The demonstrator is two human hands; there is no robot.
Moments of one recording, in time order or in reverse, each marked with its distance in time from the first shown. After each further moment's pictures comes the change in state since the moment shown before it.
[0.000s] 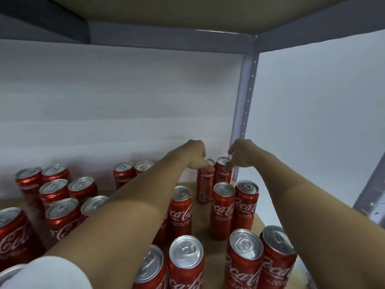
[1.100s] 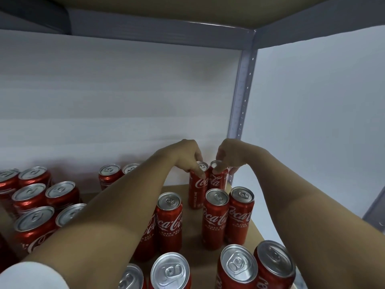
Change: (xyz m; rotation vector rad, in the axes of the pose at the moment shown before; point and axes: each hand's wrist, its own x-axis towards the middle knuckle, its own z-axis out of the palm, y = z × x) left_hand 0.023 -0.013 -0.004 -0.073 -0.116 0.071; right_hand 0.034 0.006 -0.004 0.034 -0.246 -0.080
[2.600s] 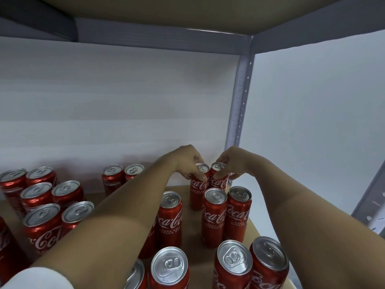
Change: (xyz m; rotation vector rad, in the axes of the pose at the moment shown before) left_hand -0.004 -0.005 0.018 -0.321 0.002 -0.072; right_hand -0.010 0.019 0.018 0.275 0.045 -0.002
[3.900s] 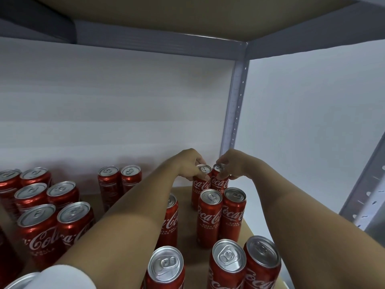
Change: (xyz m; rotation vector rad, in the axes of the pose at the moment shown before) left_hand 0.002 0.012 0.017 -0.032 0.040 0.044; right_hand -0.008 0.002 -0.003 -0.154 0.057 0.028
